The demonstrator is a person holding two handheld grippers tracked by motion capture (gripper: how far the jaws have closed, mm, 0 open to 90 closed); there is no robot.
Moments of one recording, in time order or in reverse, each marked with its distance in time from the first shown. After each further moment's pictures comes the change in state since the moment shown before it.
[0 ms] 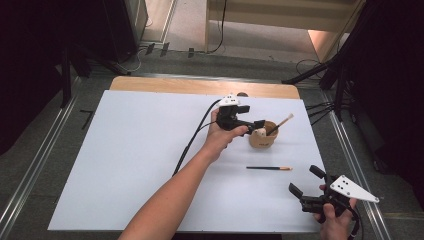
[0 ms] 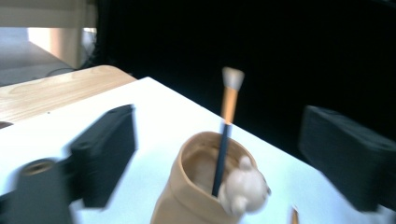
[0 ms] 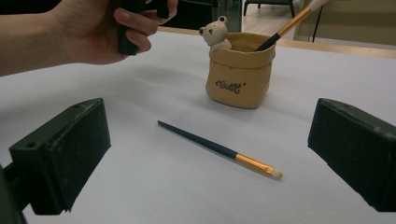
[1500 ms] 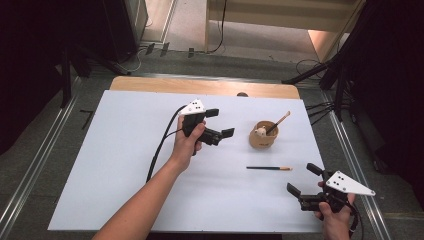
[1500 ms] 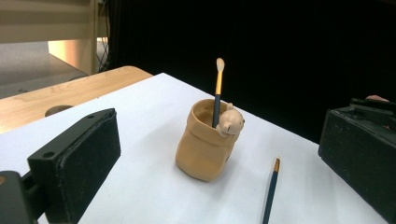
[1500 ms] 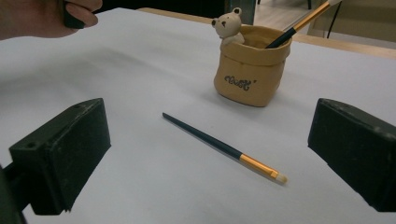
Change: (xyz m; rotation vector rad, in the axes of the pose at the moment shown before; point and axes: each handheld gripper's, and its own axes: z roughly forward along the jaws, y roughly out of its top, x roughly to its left) left arm -0.008 -0.010 -0.096 -0.020 0.057 0.054; right arm -0.003 0.009 0.007 0.063 0.045 -0.057
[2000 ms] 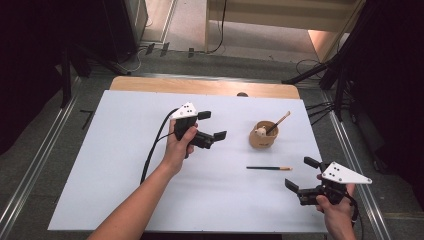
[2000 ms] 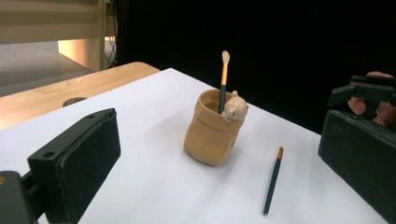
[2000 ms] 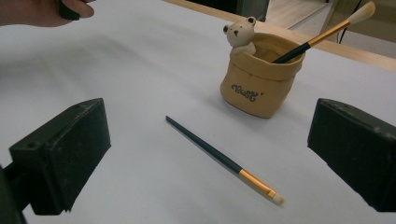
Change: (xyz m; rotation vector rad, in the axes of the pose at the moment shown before) left arm 0.000 -0.007 -0.022 0.009 0.027 0.010; right arm -0.002 0.025 0.008 0.069 0.035 -0.077
